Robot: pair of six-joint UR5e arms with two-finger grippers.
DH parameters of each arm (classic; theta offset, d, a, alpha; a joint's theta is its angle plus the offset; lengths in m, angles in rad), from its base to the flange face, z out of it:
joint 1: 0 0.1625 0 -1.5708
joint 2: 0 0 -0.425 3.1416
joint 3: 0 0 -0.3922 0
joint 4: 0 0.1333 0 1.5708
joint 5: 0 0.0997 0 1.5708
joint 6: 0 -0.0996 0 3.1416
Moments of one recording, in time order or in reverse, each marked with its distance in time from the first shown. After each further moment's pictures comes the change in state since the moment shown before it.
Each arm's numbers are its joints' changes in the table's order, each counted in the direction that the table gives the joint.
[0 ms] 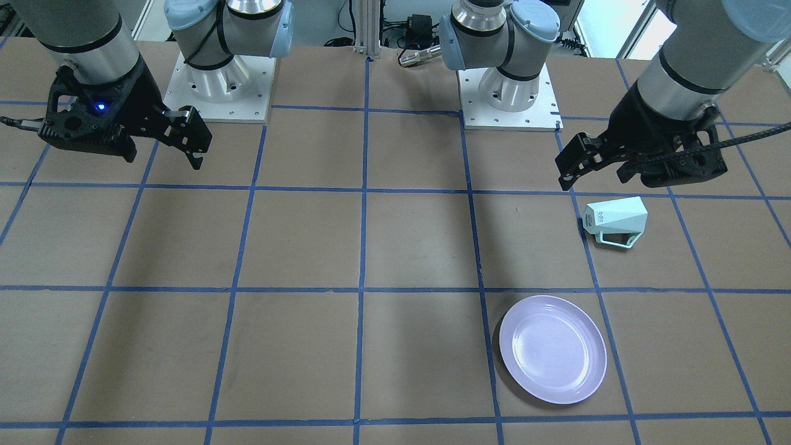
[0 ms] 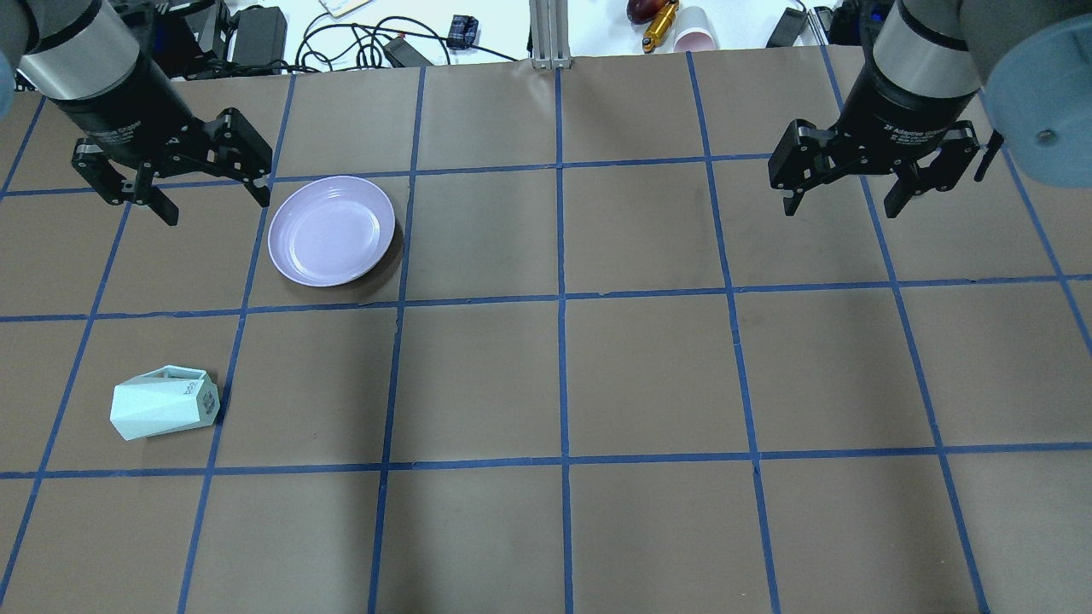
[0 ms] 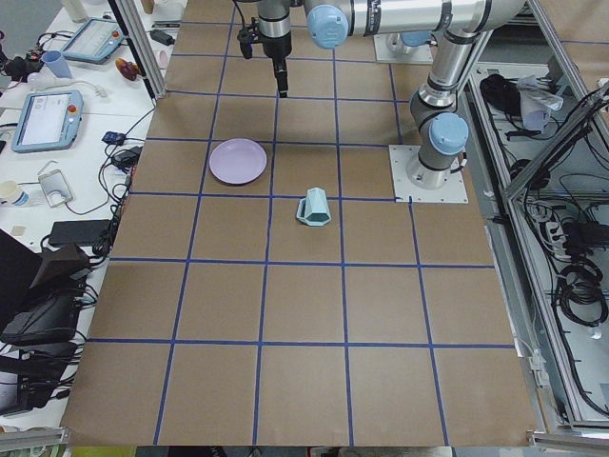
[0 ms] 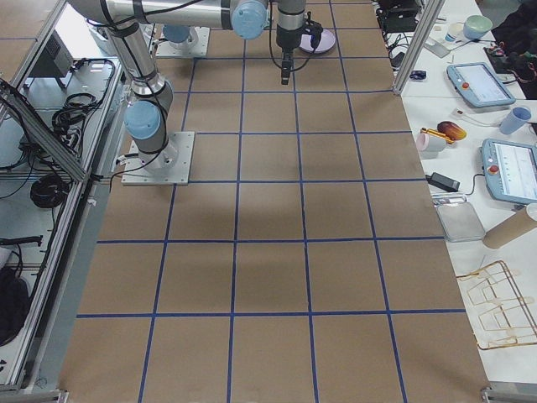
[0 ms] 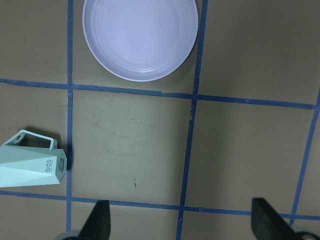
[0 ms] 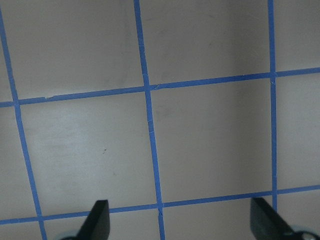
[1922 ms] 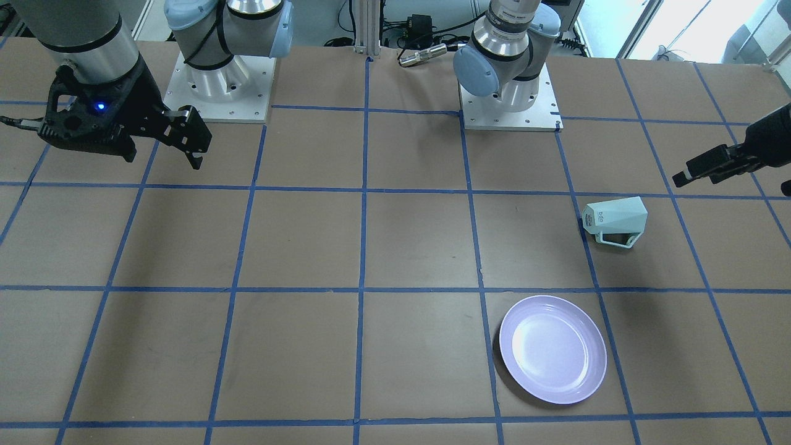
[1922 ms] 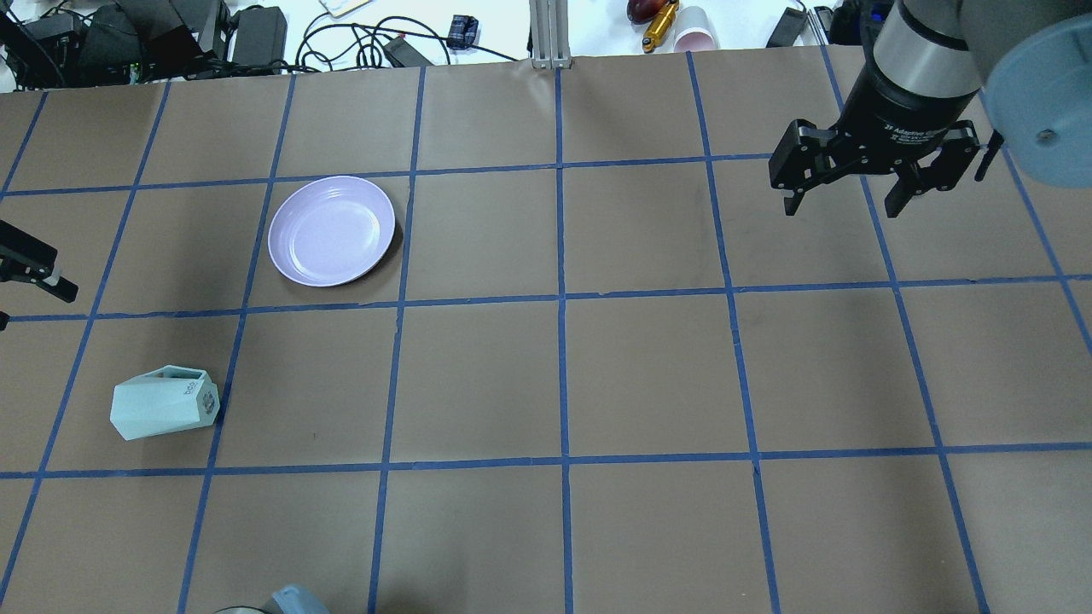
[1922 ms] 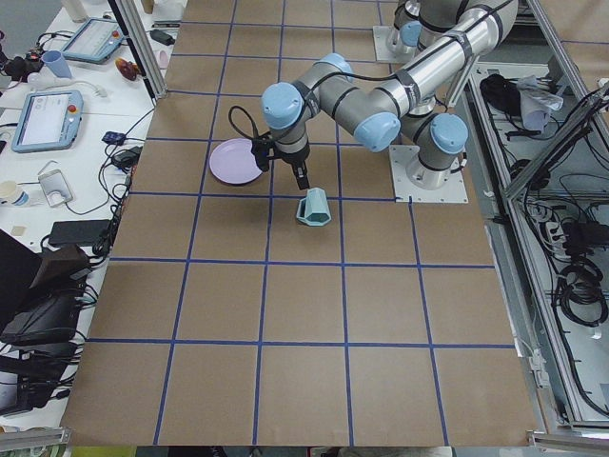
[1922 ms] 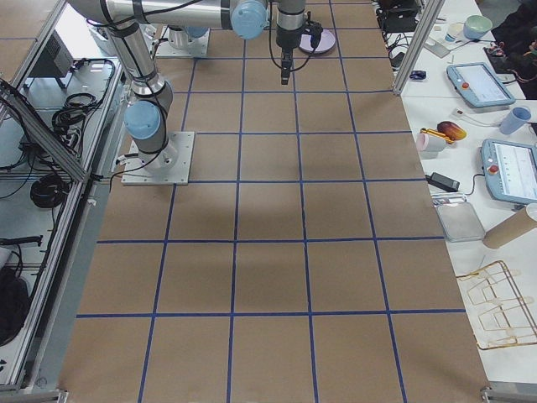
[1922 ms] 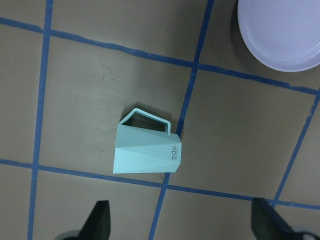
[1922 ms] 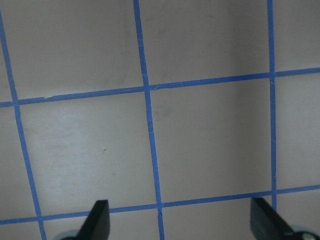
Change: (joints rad) left arm 0.540 0.076 -0.112 -0.031 -0.078 -0.507; right arm 0.000 0.000 0.000 0.000 -0.001 0.000
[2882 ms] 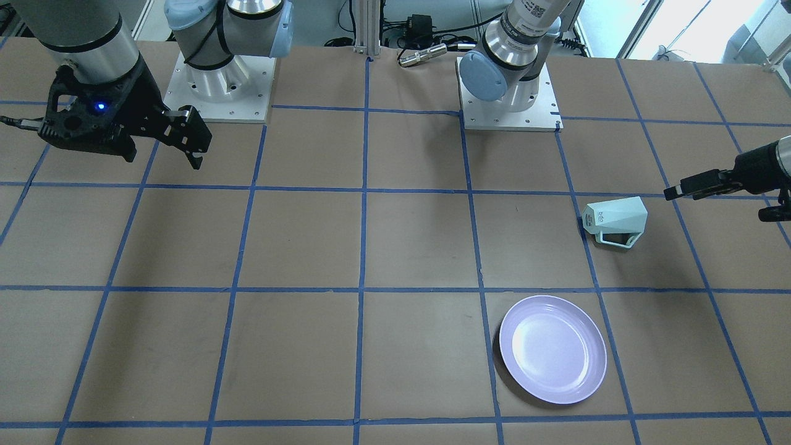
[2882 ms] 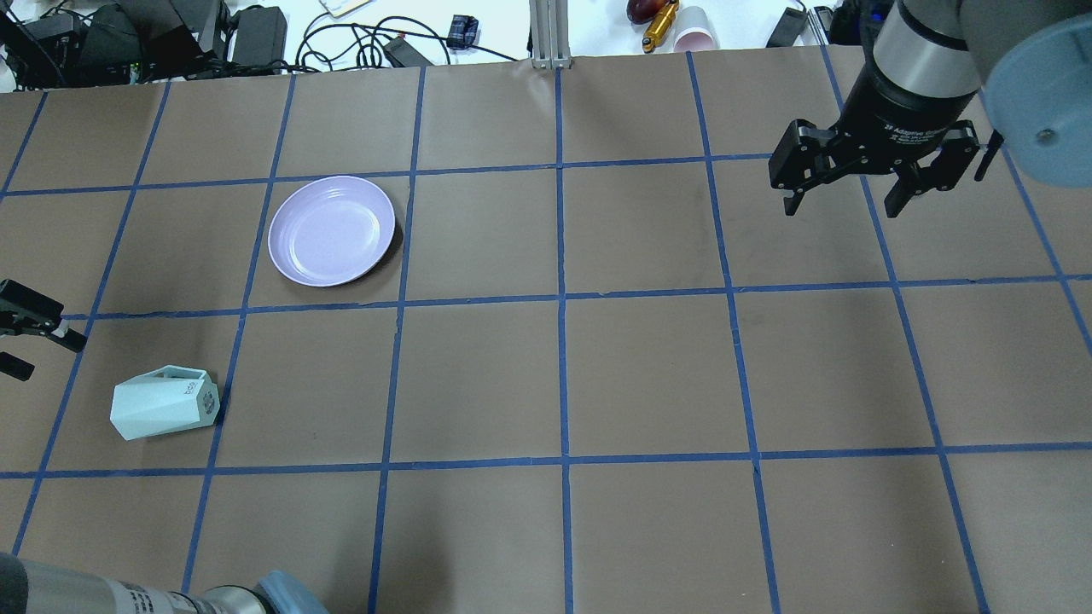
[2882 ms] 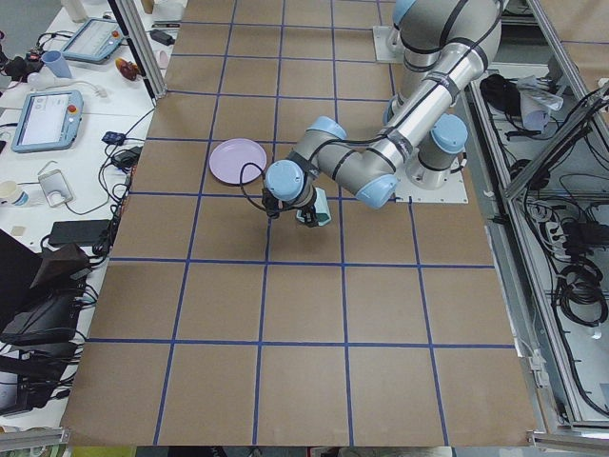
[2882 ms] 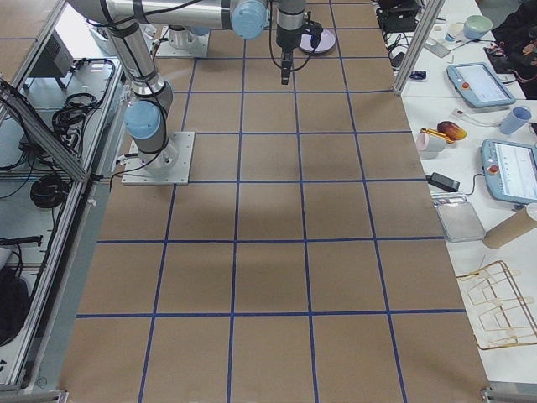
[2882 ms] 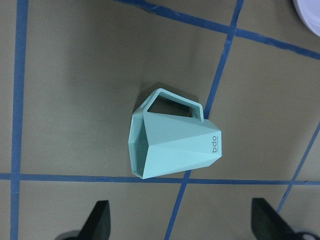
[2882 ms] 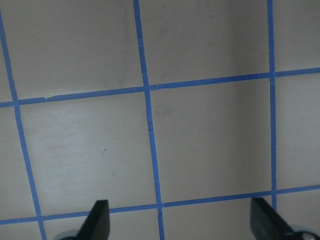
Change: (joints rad) left arm 0.095 0.157 -0.030 0.011 -0.006 -0.140; right arm 0.000 0.000 0.000 0.000 0.000 0.000
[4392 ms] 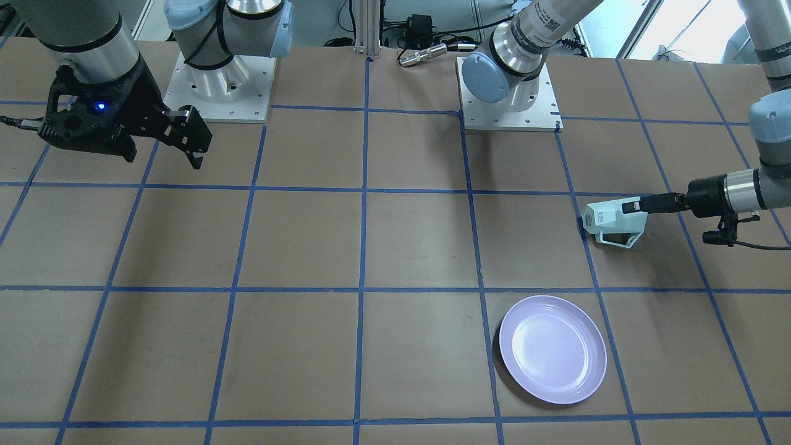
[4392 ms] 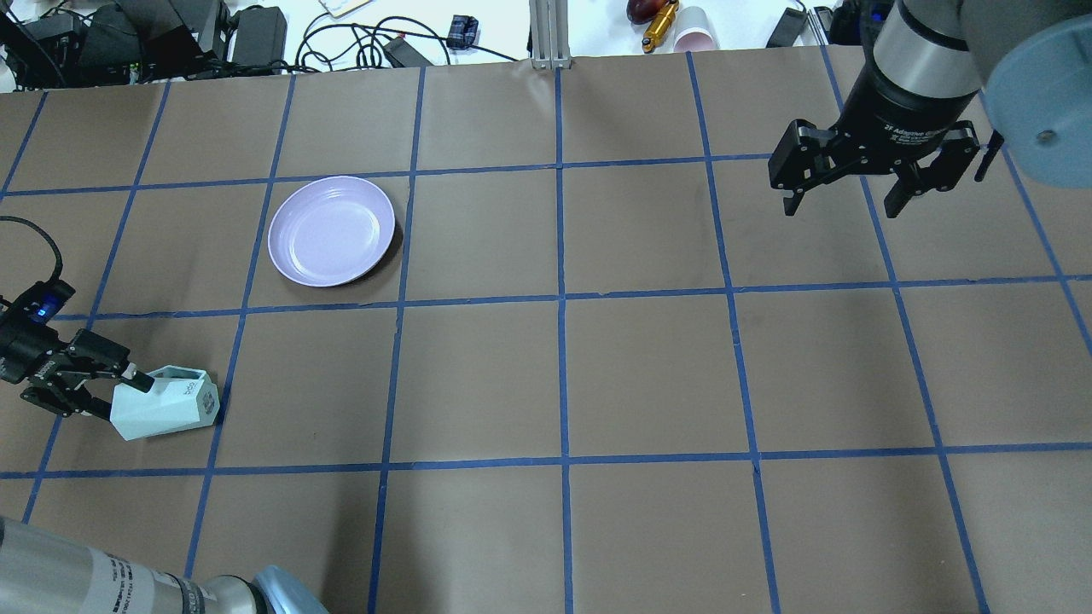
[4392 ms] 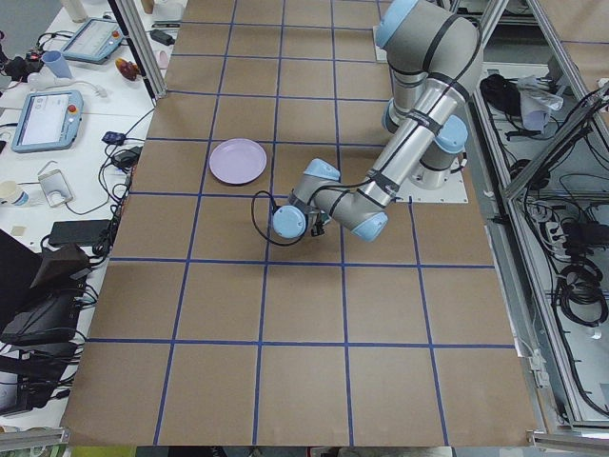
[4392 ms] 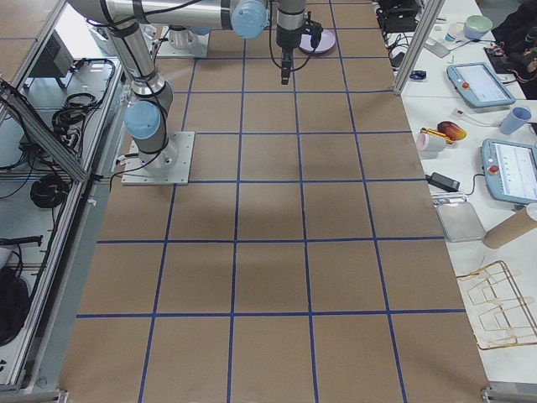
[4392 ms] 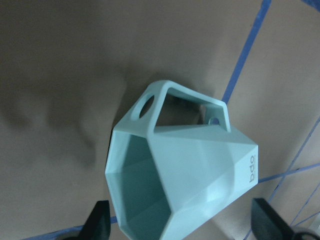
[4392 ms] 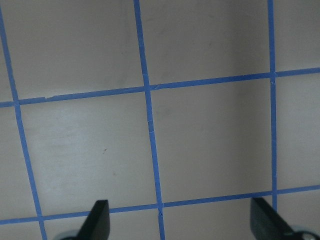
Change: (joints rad) left arm 0.032 0.142 -0.096 0.011 -0.083 -0.051; right arm 0.000 0.001 0.000 0.000 0.002 0.000
